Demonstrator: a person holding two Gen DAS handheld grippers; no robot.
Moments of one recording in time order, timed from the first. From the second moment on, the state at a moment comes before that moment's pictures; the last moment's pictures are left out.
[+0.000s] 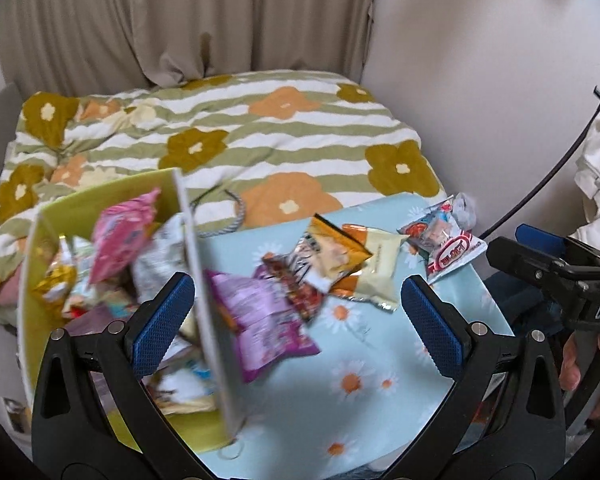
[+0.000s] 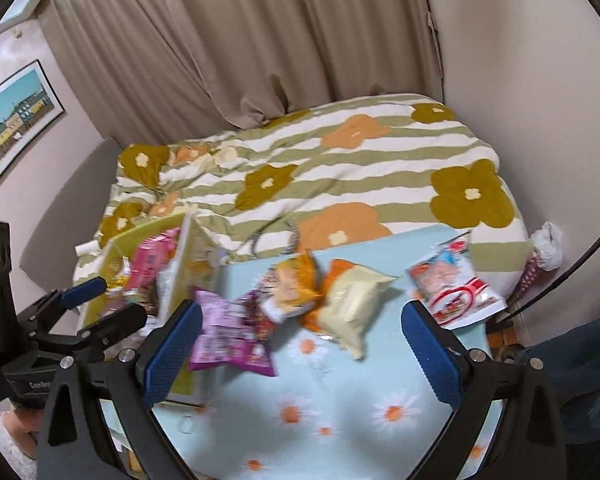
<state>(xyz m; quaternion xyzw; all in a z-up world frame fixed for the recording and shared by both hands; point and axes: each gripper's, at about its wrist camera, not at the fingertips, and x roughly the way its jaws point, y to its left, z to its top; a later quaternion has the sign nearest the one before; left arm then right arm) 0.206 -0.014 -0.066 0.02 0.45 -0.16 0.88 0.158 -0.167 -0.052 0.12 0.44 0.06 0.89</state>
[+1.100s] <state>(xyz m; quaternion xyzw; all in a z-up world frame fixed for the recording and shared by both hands) 0.338 -0.106 -0.236 0.20 0.62 -0.25 0.72 0.253 -0.189 -0.200 0.17 0.58 0.02 0.80</state>
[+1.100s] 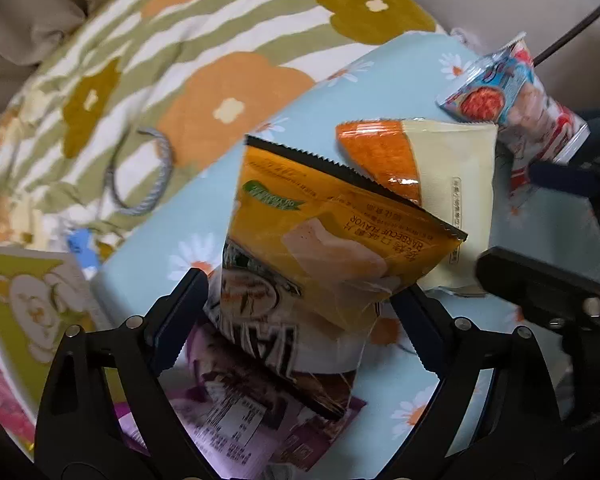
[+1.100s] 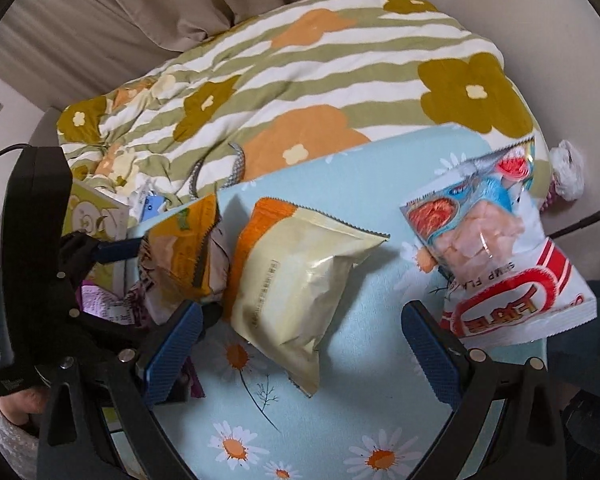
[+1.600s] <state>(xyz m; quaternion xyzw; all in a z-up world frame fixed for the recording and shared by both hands) 0.355 -0.087 -0.233 0.13 0.64 -0.24 0.72 0.271 -0.190 -0.214 0.22 0.59 -0.01 0.78</state>
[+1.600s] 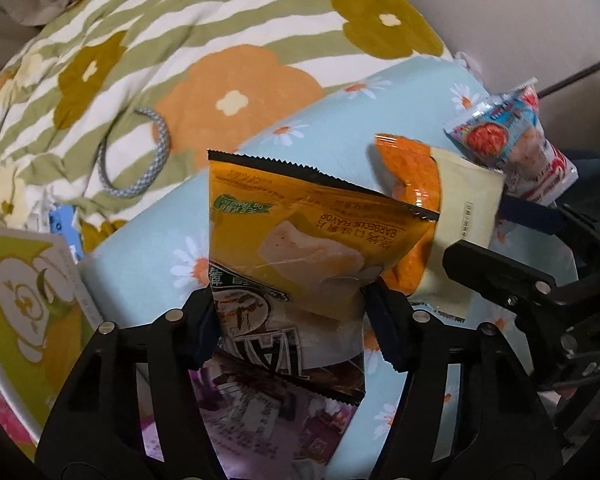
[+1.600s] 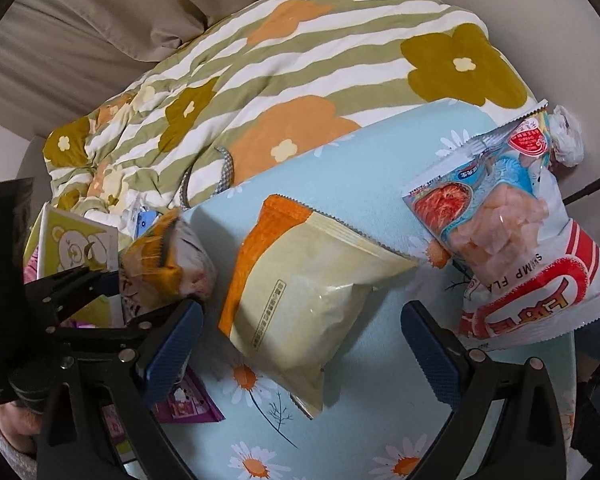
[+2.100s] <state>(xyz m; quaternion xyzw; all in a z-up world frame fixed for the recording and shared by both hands) 0.351 -0.052 -0.230 0.07 0.65 -0.20 0.73 0.295 -0.174 -0.239 0.21 0.60 -0.01 0.77</state>
